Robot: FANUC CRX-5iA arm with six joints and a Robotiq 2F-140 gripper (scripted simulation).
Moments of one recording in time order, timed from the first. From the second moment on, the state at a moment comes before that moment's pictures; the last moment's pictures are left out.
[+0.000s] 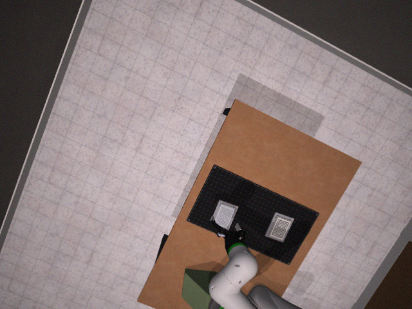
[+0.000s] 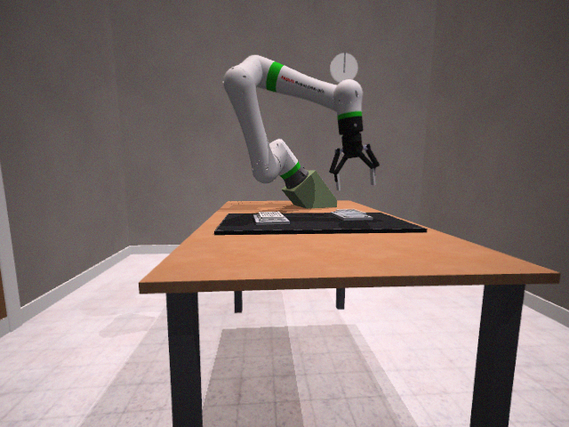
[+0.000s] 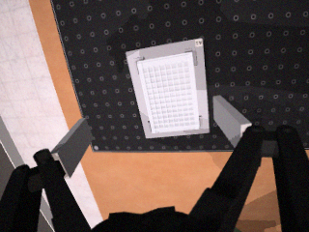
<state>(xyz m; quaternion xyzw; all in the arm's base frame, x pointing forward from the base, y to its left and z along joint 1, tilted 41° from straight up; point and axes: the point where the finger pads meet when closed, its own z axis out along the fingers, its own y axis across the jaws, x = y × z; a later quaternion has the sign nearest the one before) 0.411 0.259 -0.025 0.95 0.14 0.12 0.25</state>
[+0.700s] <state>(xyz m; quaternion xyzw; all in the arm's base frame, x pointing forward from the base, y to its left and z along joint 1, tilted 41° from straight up) 0.409 0.232 -0.035 0.93 0.13 0.13 0.32</state>
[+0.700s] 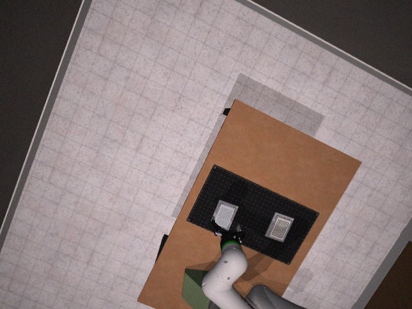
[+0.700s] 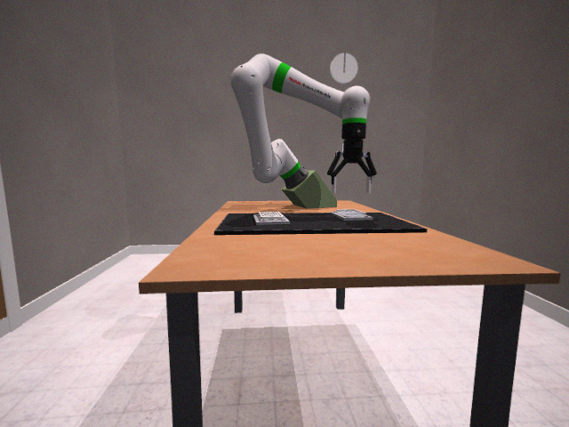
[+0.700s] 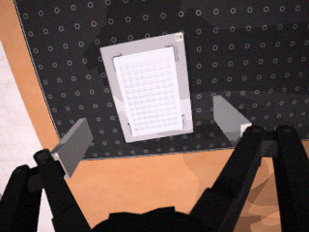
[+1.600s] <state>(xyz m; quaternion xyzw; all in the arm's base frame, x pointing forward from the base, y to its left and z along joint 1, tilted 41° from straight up) 0.421 0.210 -0.064 0.93 0.13 0.13 0.32</state>
